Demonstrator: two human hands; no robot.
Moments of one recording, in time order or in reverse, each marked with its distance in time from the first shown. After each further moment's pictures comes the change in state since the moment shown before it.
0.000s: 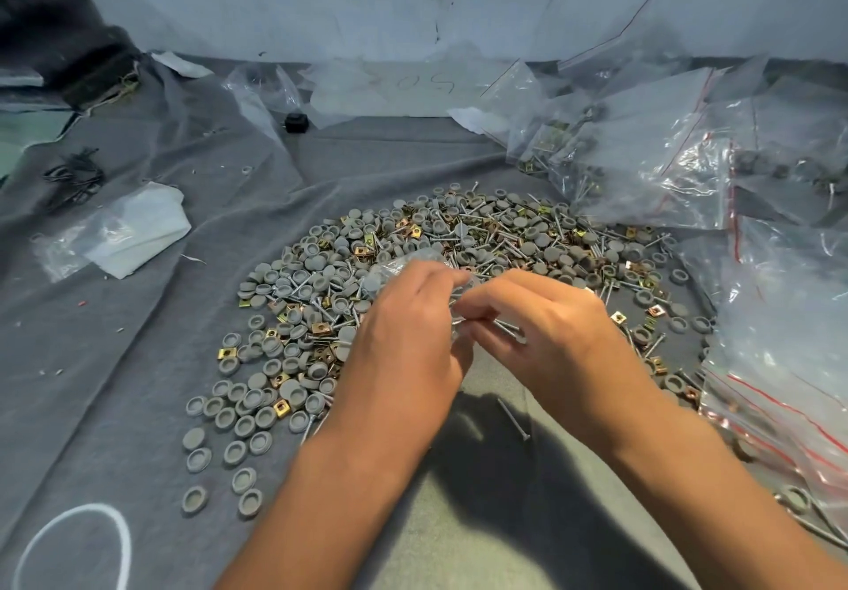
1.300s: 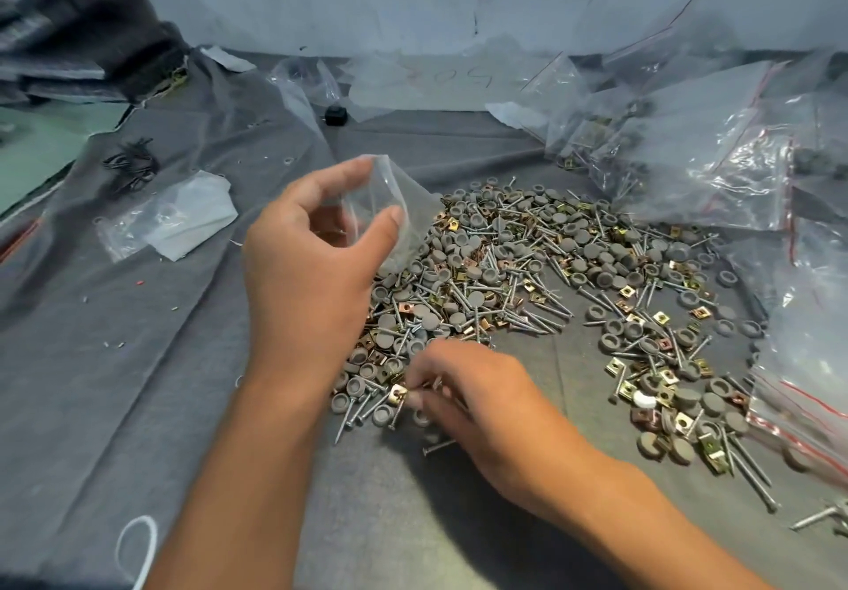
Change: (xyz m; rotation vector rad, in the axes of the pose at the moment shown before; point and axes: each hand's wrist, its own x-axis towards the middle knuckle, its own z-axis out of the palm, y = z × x) left_hand 0.013 -0.040 -0.067 -0.473 0.458 -0.281; right_hand -0.015 -0.051 0.055 0.372 -0.364 0.215
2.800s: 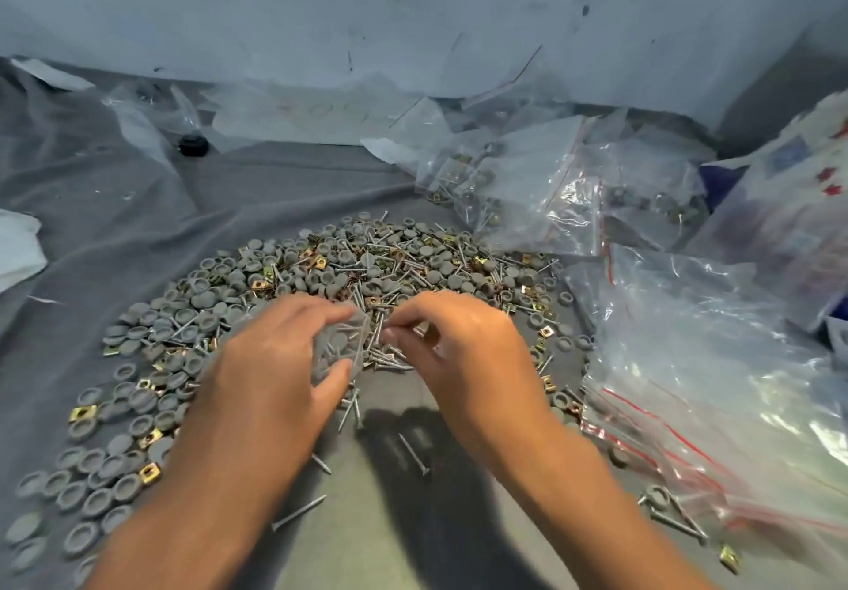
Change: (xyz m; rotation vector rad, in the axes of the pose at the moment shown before) left_hand -0.041 -0.009 0.051 0.456 -0.415 0.349; right_hand -0.004 0.036 -0.076 -0.342 0.467 0.096
